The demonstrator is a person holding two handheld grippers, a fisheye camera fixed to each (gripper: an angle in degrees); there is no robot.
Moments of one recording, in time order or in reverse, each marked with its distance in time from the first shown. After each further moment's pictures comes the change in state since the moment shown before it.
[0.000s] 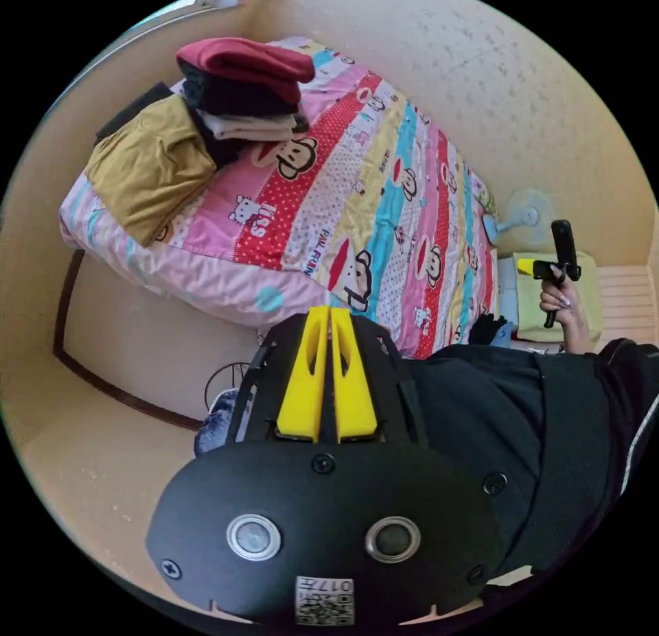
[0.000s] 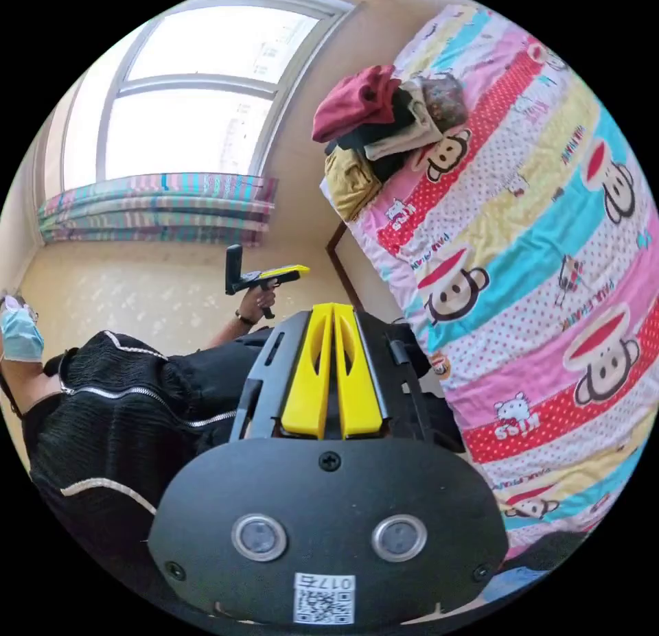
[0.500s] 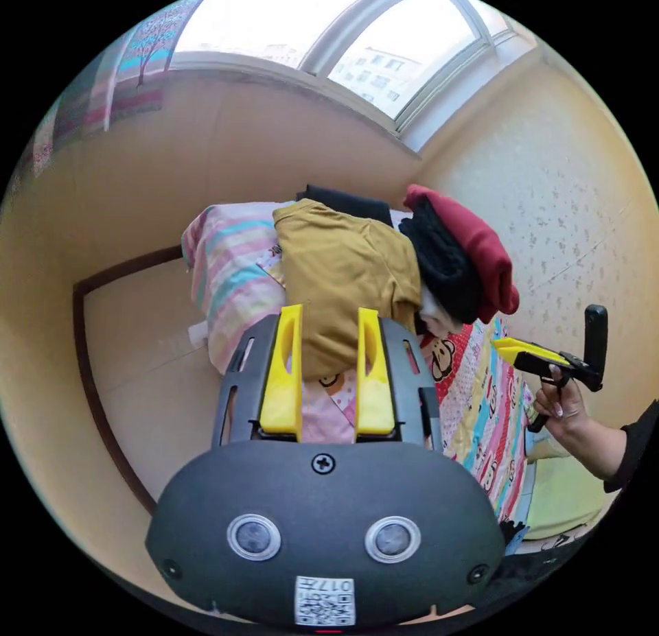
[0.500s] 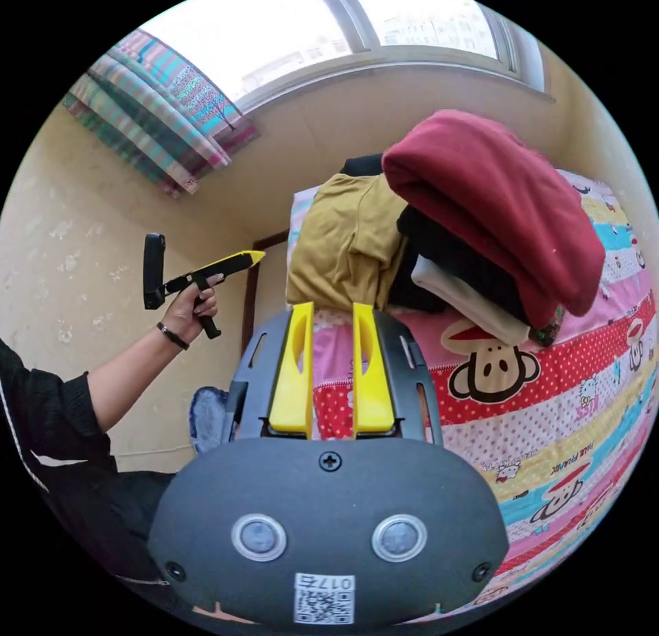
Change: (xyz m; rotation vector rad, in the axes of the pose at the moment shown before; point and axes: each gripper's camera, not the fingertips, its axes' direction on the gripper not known) left arm -0.315 0.053 0.077 0.652 -0.146 -0.435; right arm -0.082 -0.273 0.264 -0.047 0.482 -0.445
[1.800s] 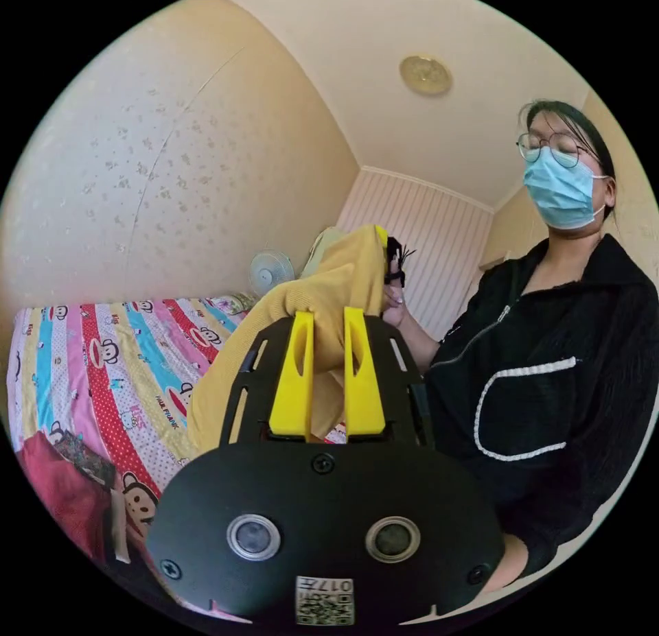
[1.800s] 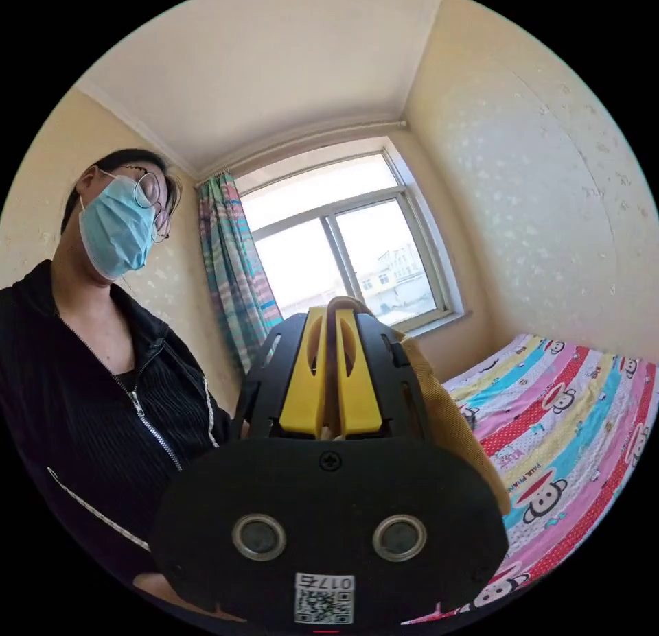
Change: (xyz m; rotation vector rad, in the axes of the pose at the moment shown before) left arm 0.376 -0.095 0.064 -0.304 1.253 1.157; right arm -0.110 0.542 -0.529 1.189 -0.020 -0.057
